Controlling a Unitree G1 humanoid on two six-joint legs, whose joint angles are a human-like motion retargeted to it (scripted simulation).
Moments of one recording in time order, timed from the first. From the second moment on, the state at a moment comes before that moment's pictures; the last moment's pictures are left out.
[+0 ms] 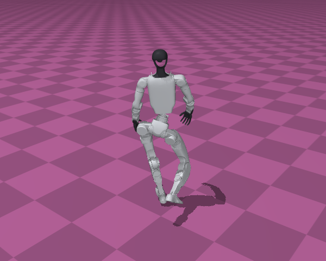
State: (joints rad) left arm 0.07 0.33 -0.14 0.95 -0.07 -0.13 -0.07; right arm -0.30 -0.33 0.55 1.05 -0.23 -0.10 0.23; waist -0.06 -0.39 -0.31; left_leg -0.29 -0.50 0.41 -0.06 -0.23 0.13; right_leg -0.56 -0.72 -0.08 1.54 -0.61 0.06
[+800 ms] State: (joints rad) left arm 0.13 0.29 -0.29 1.17 0.01 -0.13 -0.18; right arm -0.27 -0.25 0.53 1.11 -0.12 -0.15 0.25; waist -0.05 -0.27 -0.12; left_leg 0.16 -0.39 0.23 -0.04 -0.54 0.15; right_leg -0.82 -0.44 -0.16 1.40 -0.86 -0.04
